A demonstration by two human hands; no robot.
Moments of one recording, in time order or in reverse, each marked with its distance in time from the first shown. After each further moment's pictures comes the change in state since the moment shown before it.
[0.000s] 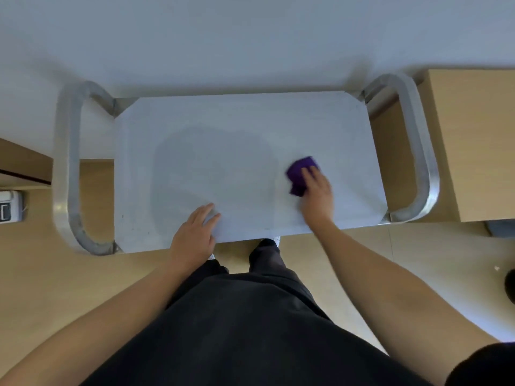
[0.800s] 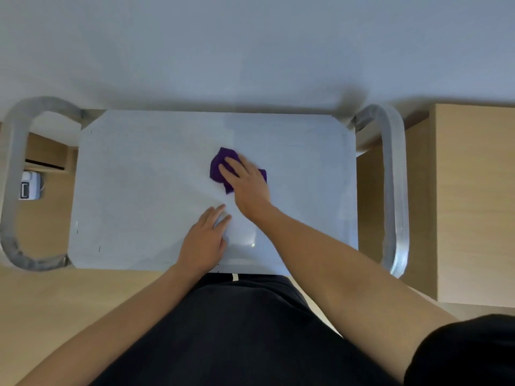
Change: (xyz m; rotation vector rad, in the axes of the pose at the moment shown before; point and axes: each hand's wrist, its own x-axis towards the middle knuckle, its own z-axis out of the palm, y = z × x) left_hand 0.107 0.127 0.007 0.022 0.013 -0.089; right_hand 0.120 -0.053 0.005 -0.051 -0.327 -0.685
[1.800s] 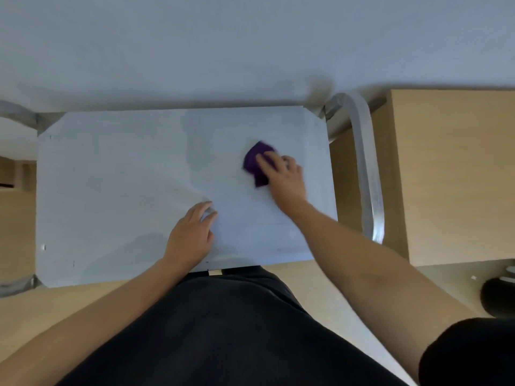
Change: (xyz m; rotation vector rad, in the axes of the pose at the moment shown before) left_hand 0.012 -0.003 -0.007 -0.031 -0.012 0.091; right_hand -0.063 0.086 -0.034 -0.246 0.087 0.335
